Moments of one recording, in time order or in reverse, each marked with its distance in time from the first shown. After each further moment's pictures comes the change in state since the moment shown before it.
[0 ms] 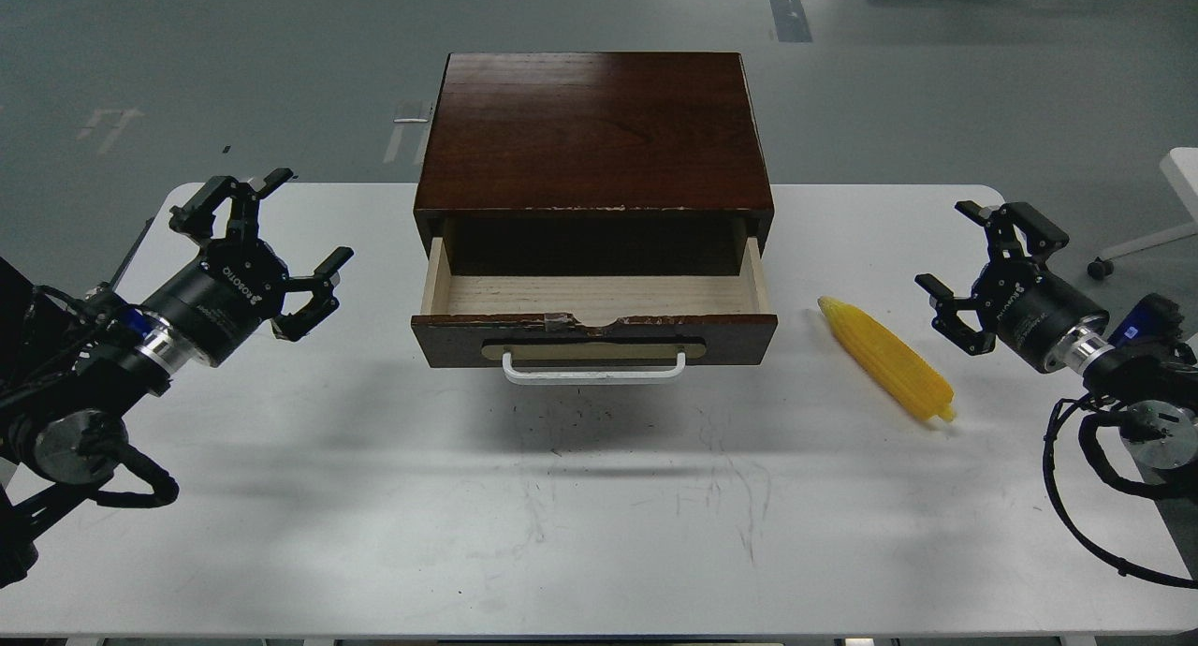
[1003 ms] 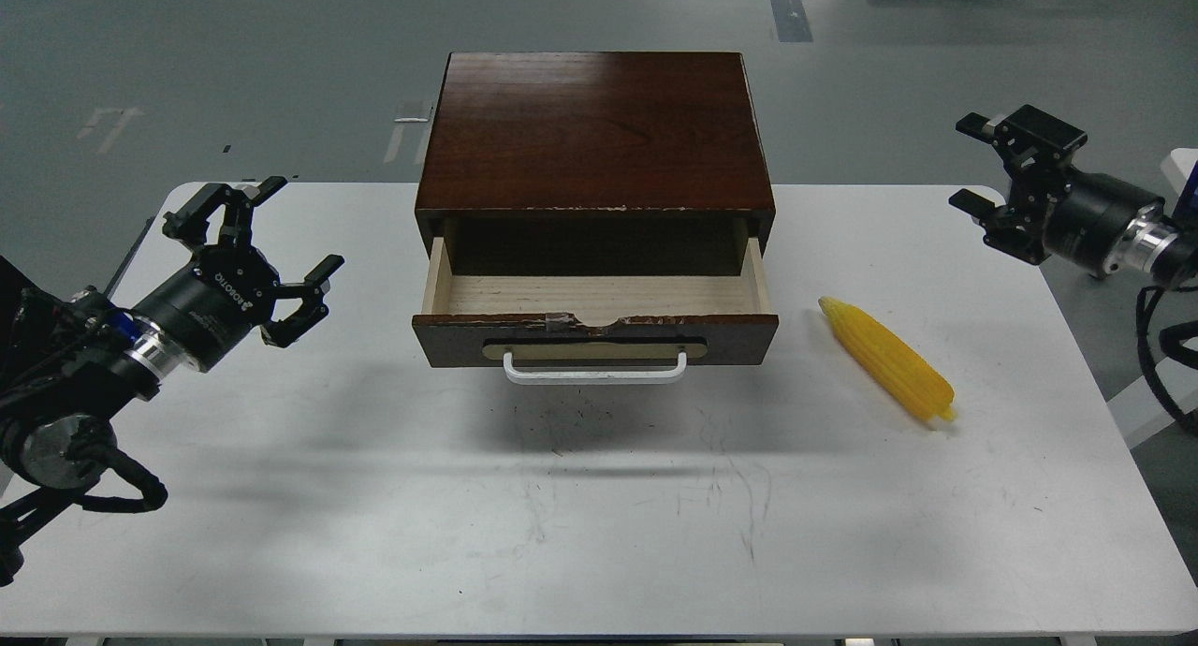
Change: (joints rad) left arm 0.005 0.015 0.008 0.010 0.023 0.000 0.000; right arm 0.298 -0.144 -0.014 0.036 -0.661 0.000 0.000
